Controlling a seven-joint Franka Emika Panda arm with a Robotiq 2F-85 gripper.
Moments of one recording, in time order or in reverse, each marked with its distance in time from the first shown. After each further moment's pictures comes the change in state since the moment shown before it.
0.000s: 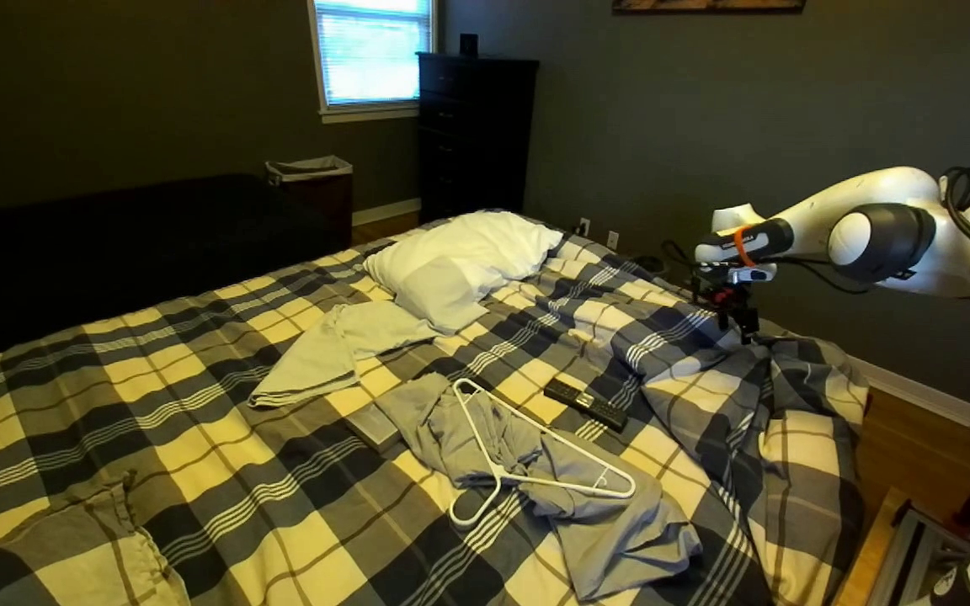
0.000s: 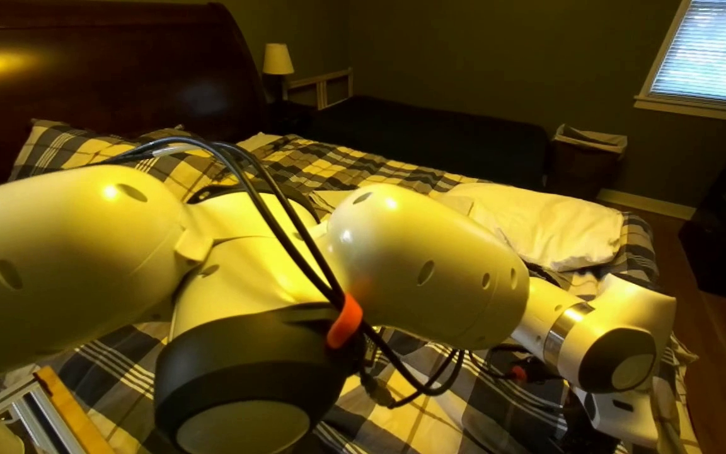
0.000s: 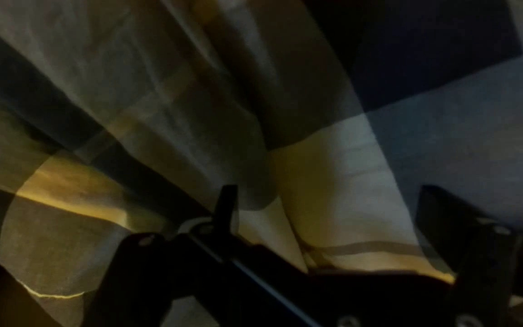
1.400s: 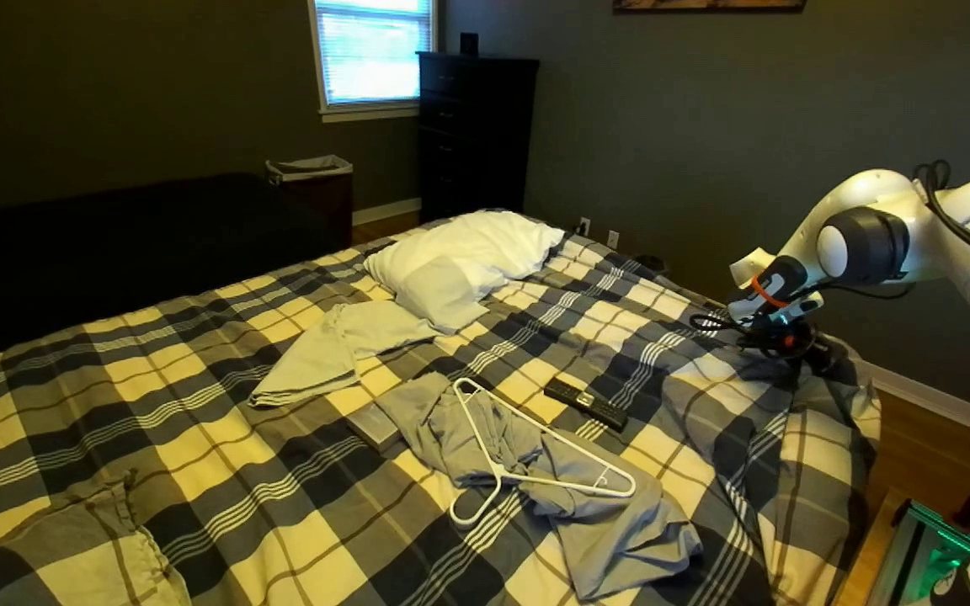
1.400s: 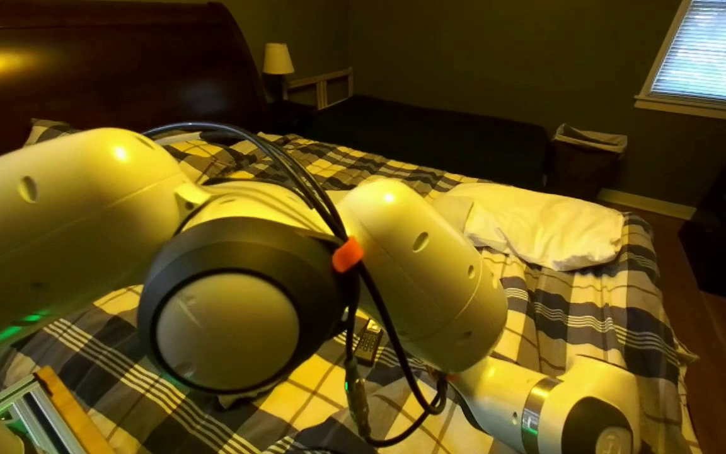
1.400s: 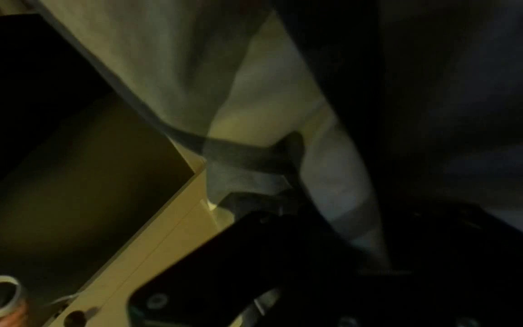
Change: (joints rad) arm 0.163 -0.035 -0.411 -0.309 -0.070 0.053 -0.185
